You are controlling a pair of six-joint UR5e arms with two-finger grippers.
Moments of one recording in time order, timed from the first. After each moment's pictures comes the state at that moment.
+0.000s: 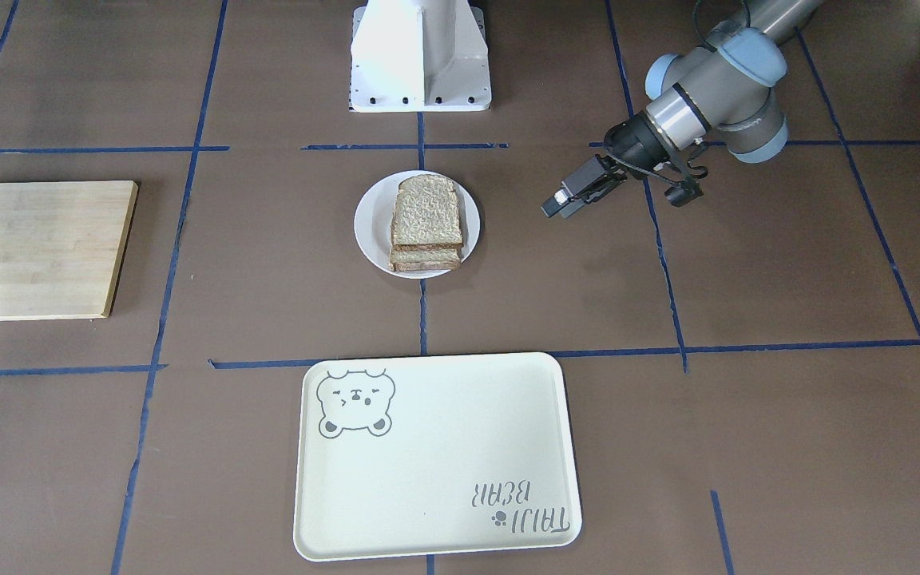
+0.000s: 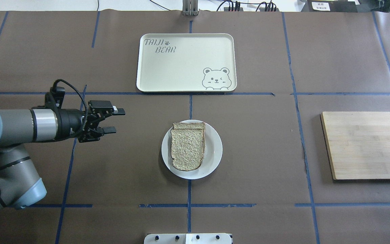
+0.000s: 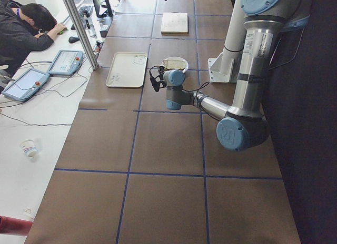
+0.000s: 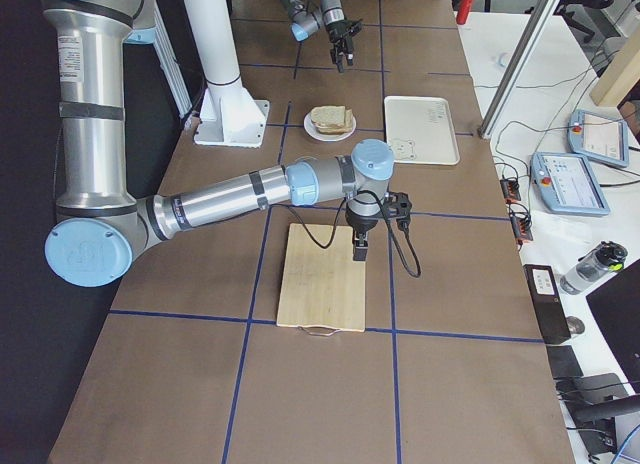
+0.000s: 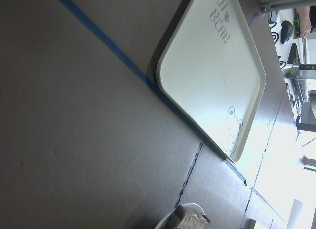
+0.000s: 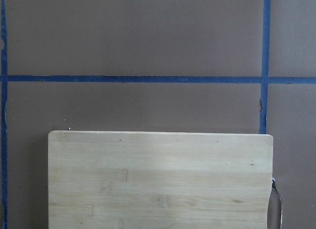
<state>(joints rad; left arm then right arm) -0.55 -1.80 -1.62 -2.94 -1.82 -2.07 1.36 -1.60 1.88 -1.67 2.34 0.28</state>
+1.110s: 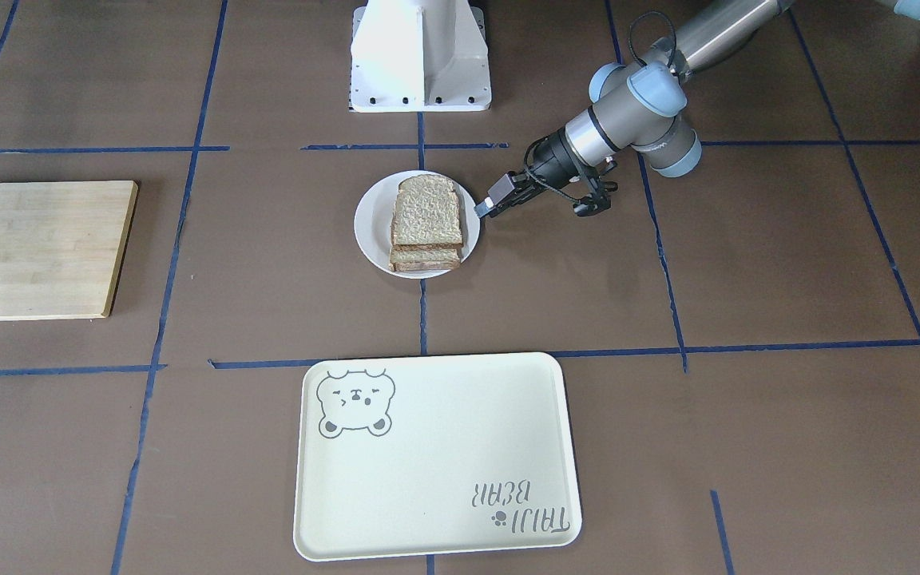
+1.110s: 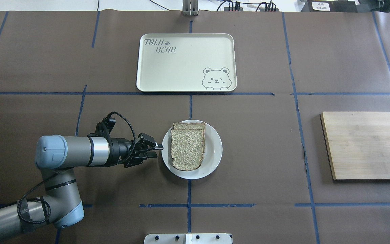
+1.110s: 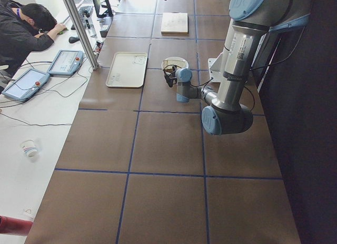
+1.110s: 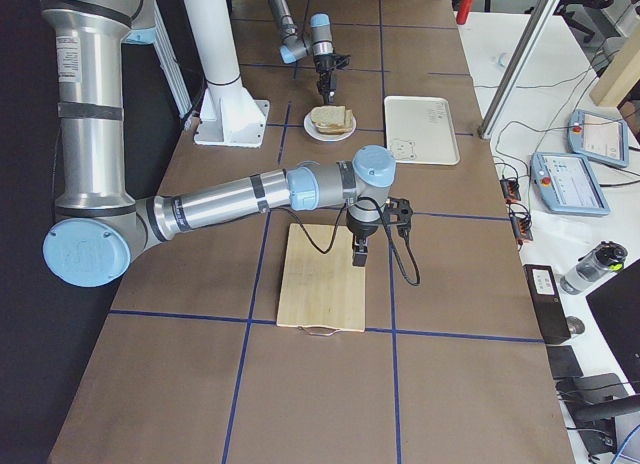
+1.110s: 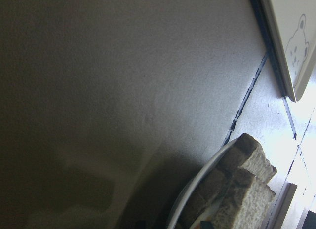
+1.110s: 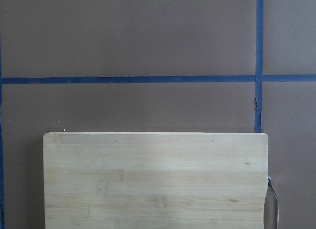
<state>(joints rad) -0.42 -1.93 -1.46 -2.94 -1.80 -2.07 1.38 -1.60 1.87 -1.67 2.35 0.27</state>
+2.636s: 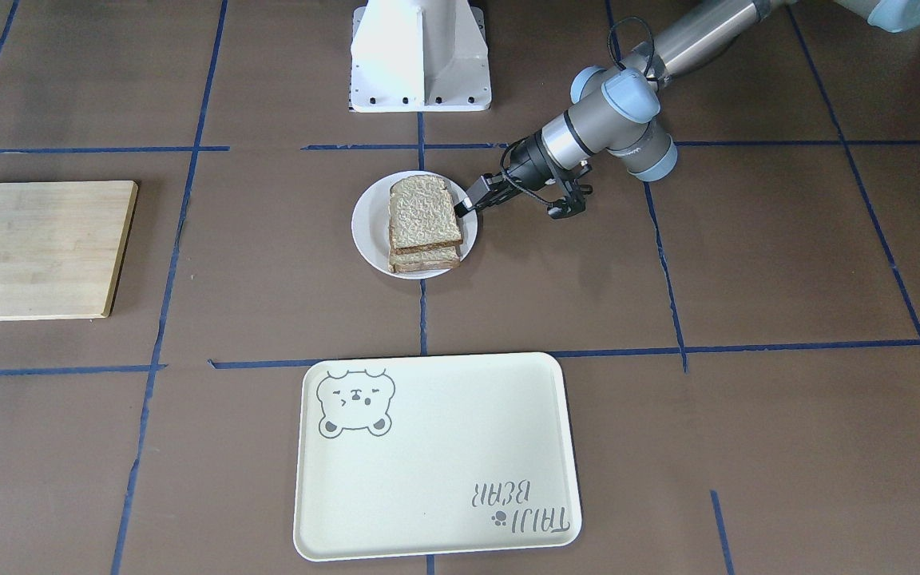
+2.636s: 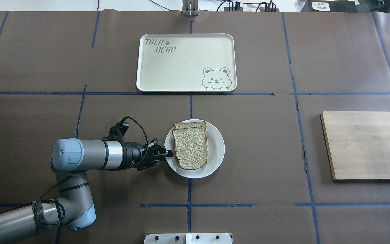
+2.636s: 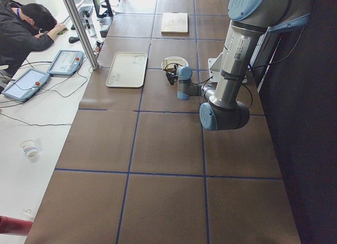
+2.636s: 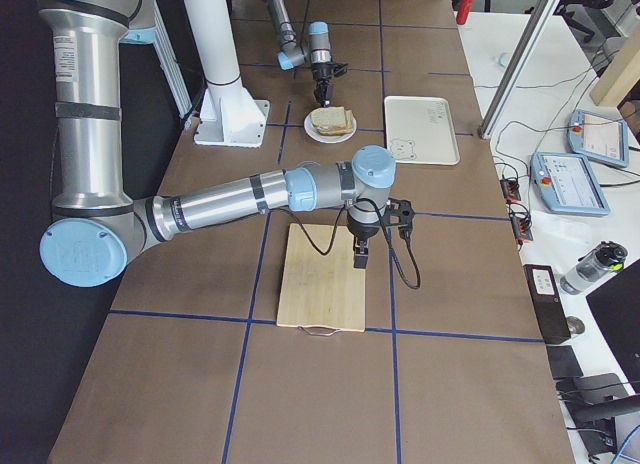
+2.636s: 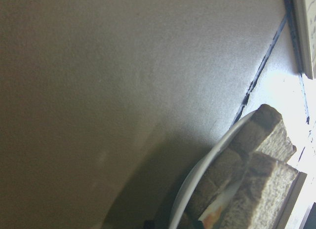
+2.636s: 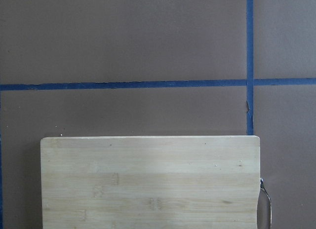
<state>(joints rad) -0.39 -1.99 -1.41 -2.94 -1.80 -2.07 1.40 -1.60 1.87 -1.67 2.35 0.27</state>
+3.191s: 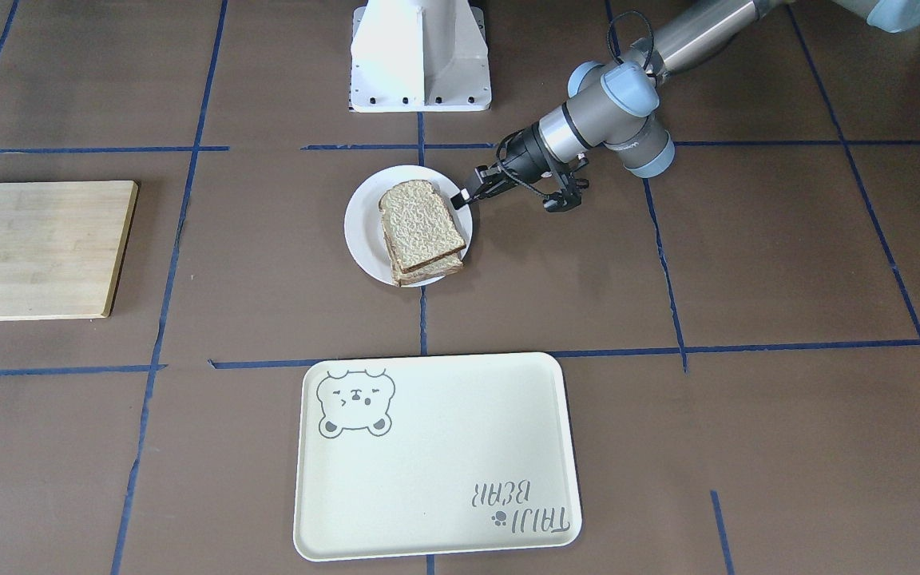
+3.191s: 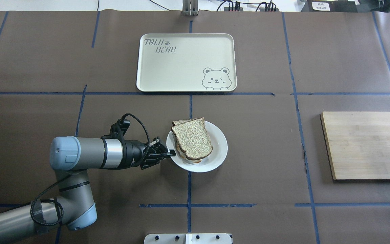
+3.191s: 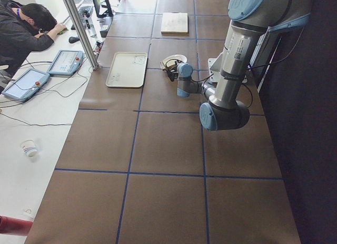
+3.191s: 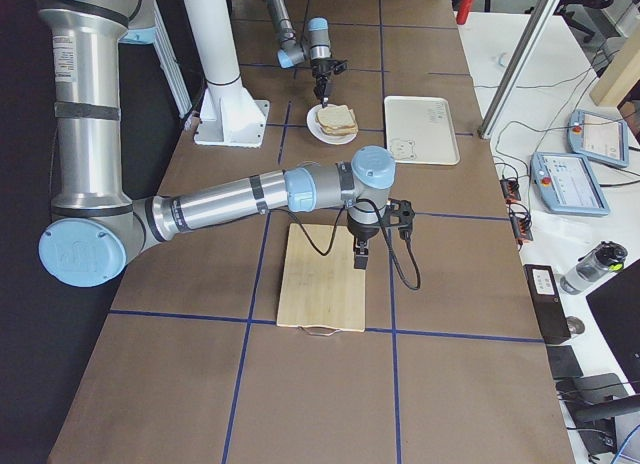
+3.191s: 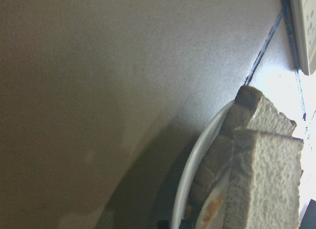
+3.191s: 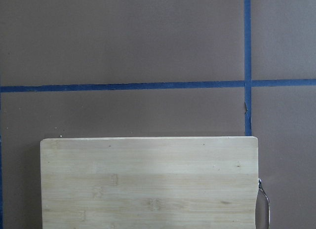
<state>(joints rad) -0.40 -1.99 -1.47 -2.95 -1.81 -2.07 1.41 -1.60 1.87 -1.67 2.35 0.26</state>
